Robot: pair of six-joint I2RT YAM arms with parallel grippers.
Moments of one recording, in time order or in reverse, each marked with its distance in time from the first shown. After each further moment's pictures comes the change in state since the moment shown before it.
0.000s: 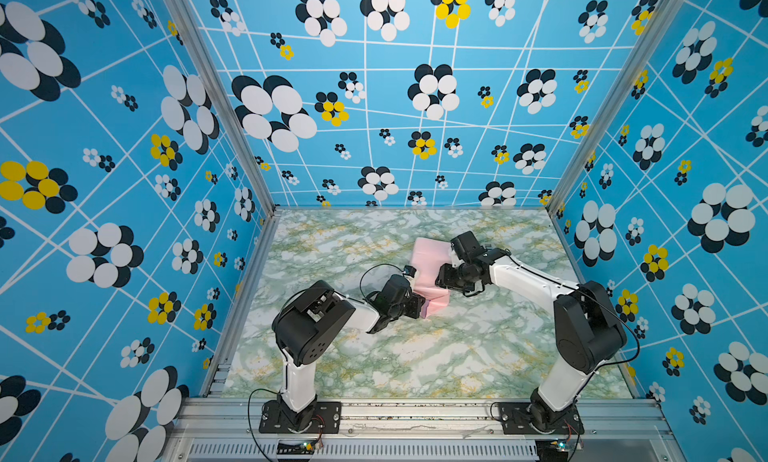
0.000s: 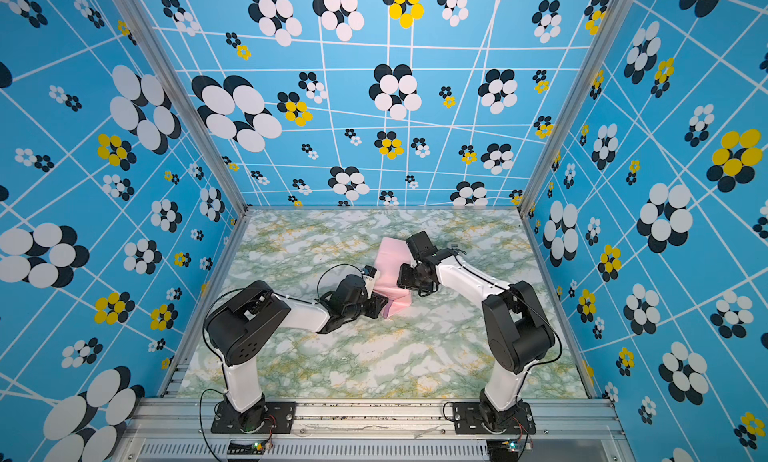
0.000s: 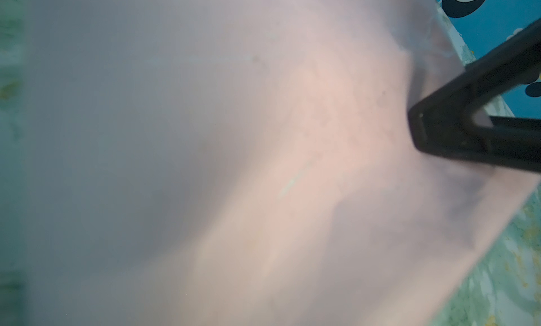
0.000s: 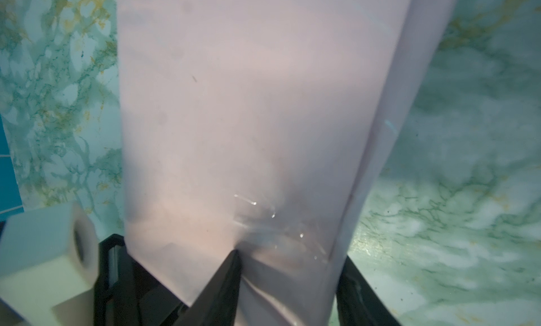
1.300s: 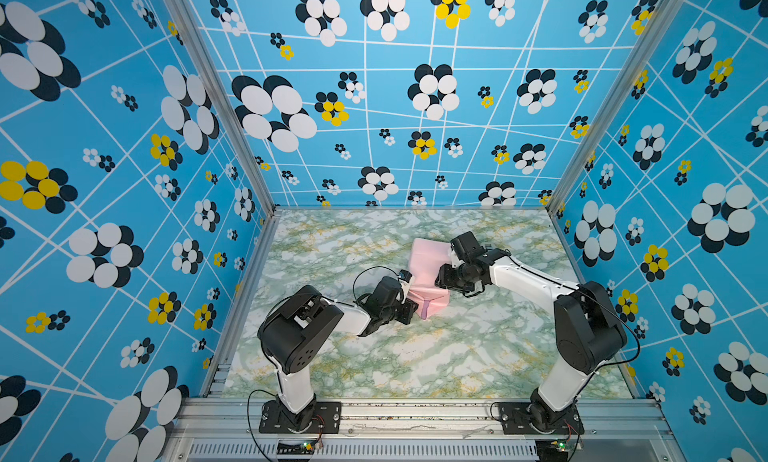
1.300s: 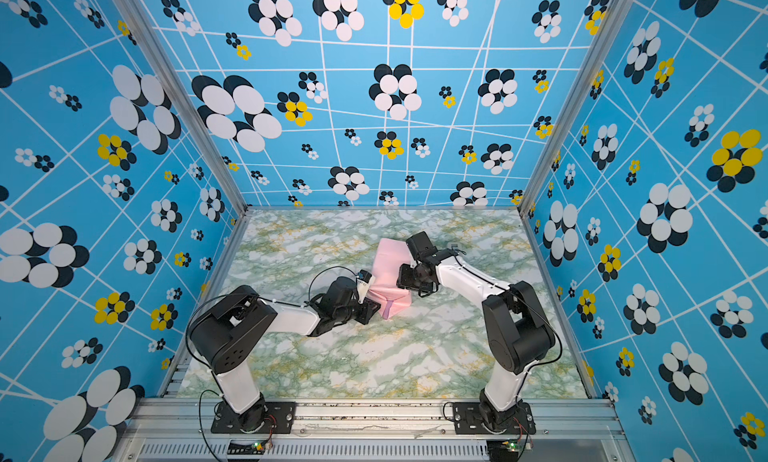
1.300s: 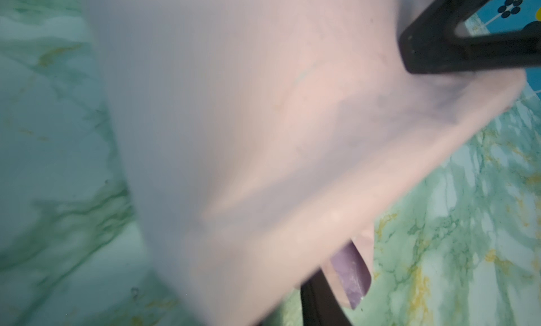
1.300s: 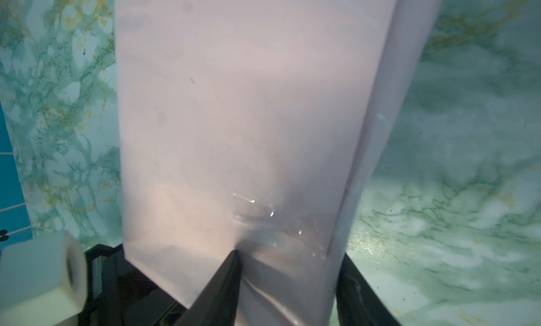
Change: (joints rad) left arm 0.016 -0.097 -0.082 -0.080 0.060 0.125; right arm 0.000 -0.002 -0.004 0.004 -0.005 0.000
